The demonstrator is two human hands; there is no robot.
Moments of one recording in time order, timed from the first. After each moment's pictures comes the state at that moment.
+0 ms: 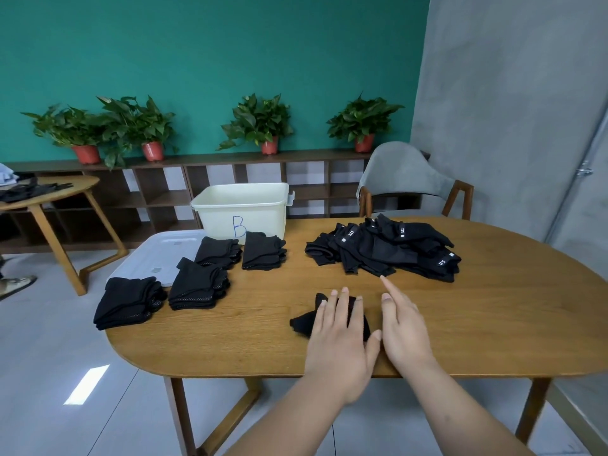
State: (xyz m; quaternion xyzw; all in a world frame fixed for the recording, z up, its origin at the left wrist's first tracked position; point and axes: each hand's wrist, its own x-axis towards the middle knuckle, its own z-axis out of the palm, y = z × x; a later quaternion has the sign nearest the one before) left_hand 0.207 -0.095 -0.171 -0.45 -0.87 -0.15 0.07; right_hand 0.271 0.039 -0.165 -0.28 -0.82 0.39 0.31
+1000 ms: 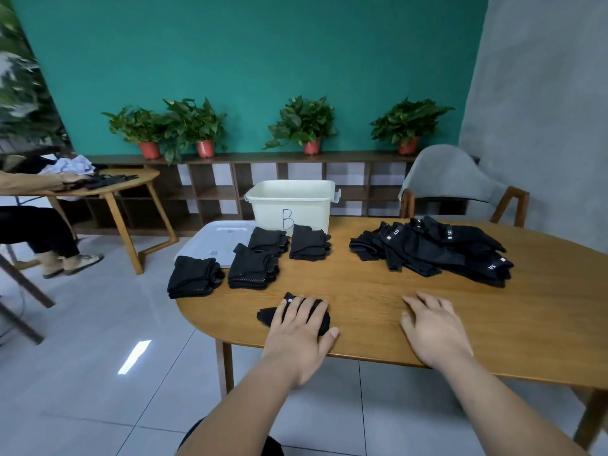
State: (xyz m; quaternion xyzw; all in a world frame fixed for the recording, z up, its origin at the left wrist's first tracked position) left_hand 0.142 -0.224 -0.180 -0.38 -0.92 -0.07 0.06; right_hand 0.259 0.037 -0.174 -0.29 -0.95 0.08 0.11
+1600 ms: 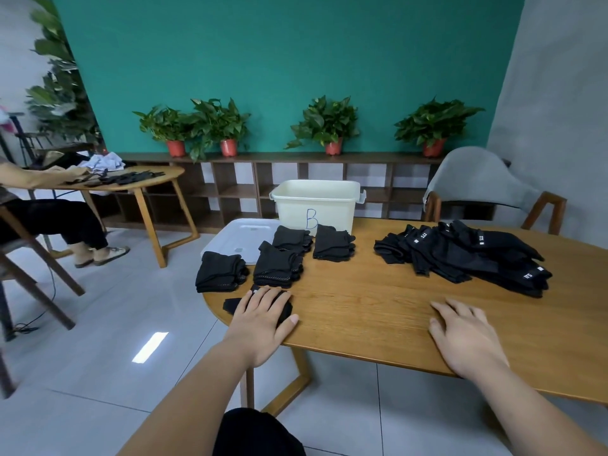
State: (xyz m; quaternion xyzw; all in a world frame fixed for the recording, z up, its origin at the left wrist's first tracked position) left_hand 0.067 -0.326 -0.182 -0.34 -0.94 -0.06 0.08; right_hand 0.257 0.037 -0.177 -0.29 -0.95 0.07 0.10
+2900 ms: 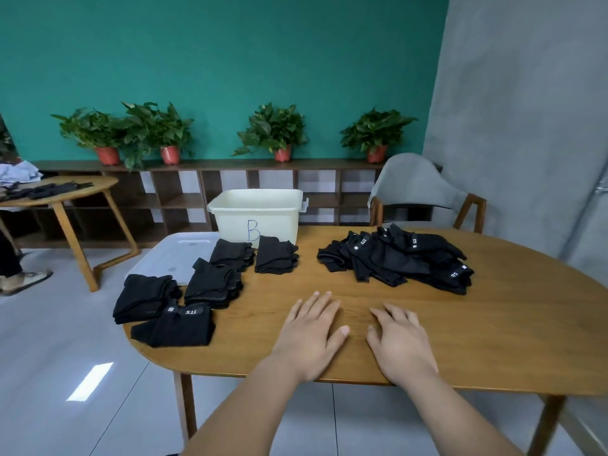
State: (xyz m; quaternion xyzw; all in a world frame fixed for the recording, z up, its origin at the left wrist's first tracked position) left_hand 0.138 -0.144 -0.162 -0.46 -0.87 -0.14 0.03; right_hand 0.255 0.031 -0.174 -0.29 -0.94 0.10 0.13
